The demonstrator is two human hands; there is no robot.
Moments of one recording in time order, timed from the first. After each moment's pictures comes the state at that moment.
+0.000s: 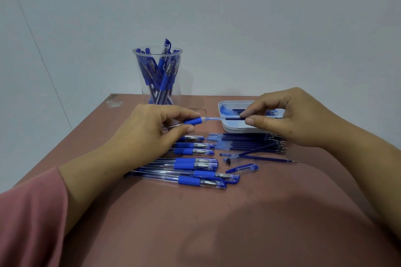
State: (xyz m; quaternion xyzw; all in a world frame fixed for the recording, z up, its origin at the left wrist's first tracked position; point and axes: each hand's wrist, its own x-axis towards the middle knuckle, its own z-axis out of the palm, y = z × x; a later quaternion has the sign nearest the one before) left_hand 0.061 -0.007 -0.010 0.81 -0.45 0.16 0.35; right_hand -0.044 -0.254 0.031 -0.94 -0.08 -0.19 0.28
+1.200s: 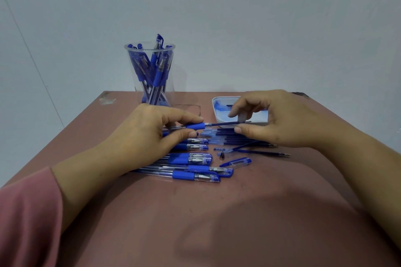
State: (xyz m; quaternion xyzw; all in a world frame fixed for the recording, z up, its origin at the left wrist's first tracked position) left_hand 0.053 -0.011 -0.009 0.80 -0.48 0.15 0.32; right_hand -0.053 -0.243 0.030 -0.95 -0.12 -0.14 0.24
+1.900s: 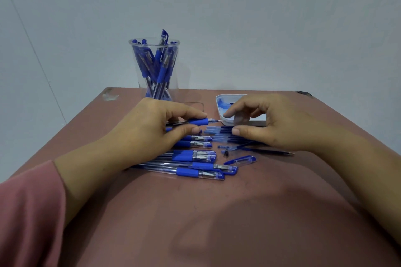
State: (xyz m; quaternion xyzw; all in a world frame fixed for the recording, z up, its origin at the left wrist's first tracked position) left_hand 0.053 -0.010 -0.007 0.80 -0.48 0.13 0.33; right_hand -0.039 -0.243 0.014 -0.95 -0.13 -0.14 0.25
